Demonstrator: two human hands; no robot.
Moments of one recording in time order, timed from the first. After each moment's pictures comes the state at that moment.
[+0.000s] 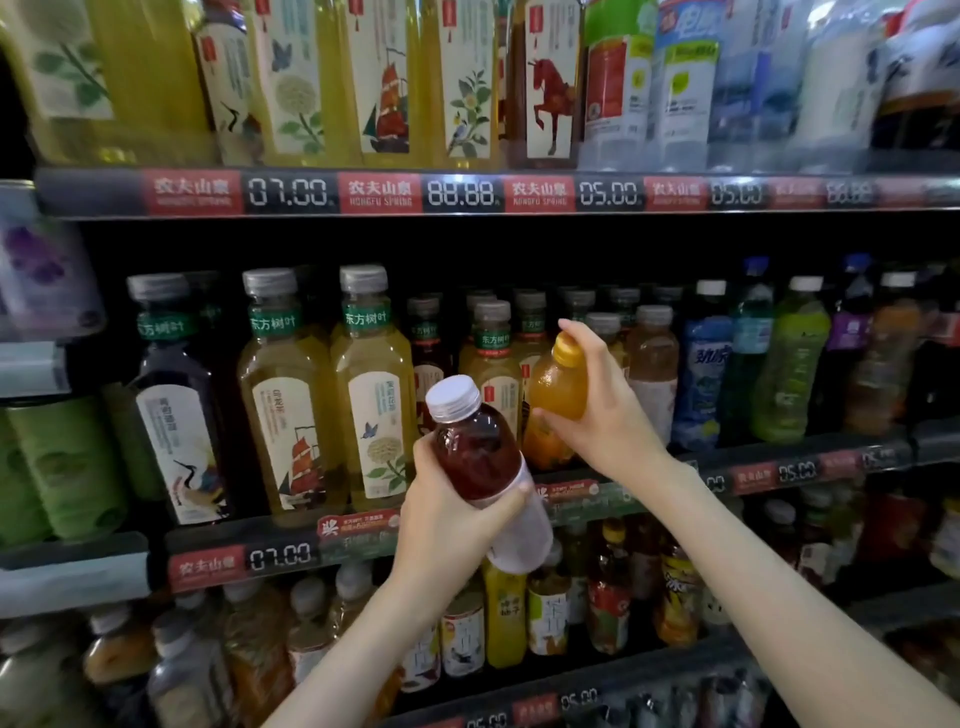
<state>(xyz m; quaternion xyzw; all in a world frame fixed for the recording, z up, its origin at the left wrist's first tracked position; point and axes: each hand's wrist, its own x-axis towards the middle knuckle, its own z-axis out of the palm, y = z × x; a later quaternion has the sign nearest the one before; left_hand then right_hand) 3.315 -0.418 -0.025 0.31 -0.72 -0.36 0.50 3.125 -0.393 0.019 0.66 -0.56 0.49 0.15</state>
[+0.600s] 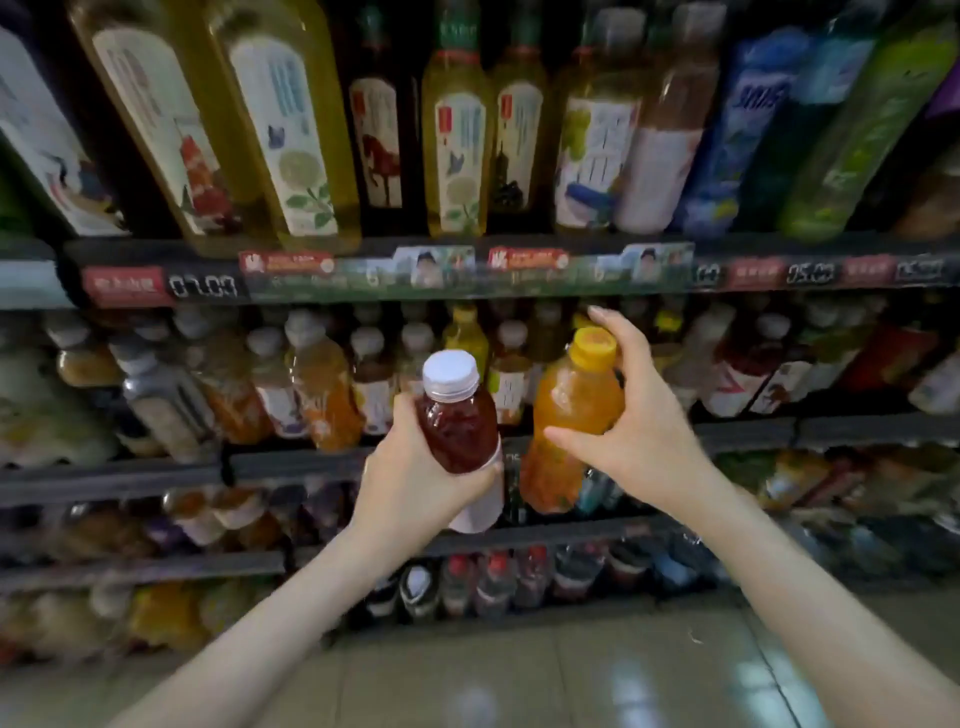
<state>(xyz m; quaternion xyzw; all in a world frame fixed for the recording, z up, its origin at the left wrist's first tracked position) 3.312 -0.327 -0.160 0.47 -0.73 -0.36 0.34 3.115 -0.261 -0.118 0.63 -0.62 0.44 -0.16</state>
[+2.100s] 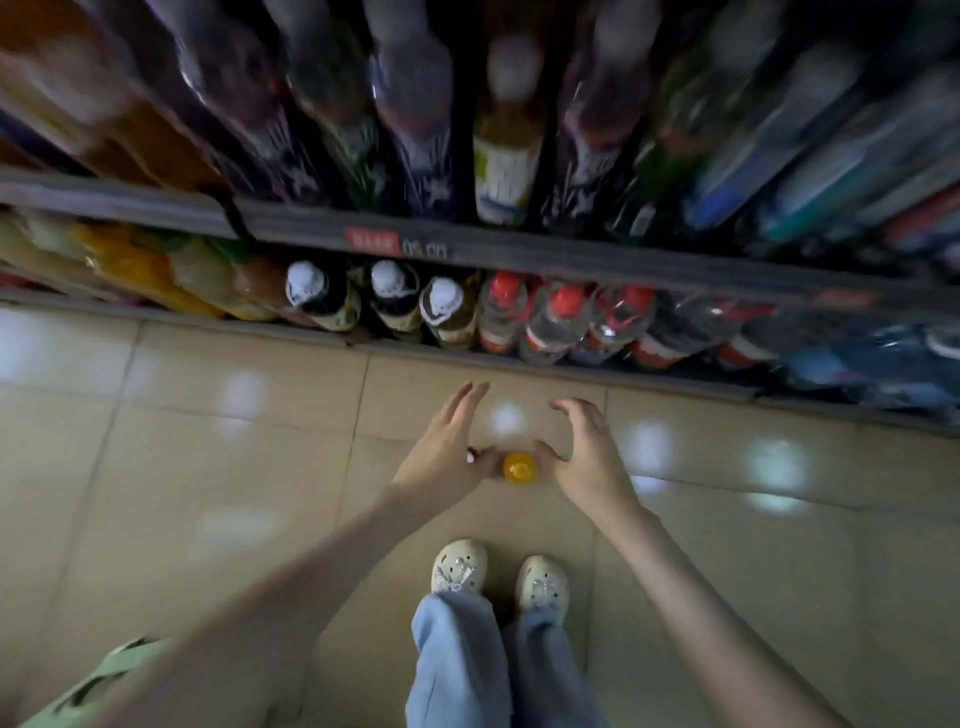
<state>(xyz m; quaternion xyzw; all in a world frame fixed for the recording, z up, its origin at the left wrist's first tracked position) 3.309 -0.278 -0.650 0.55 -0.70 -0.45 0.04 3.127 -0.232 -0.666 0.52 -0.73 0.20 -0.39</state>
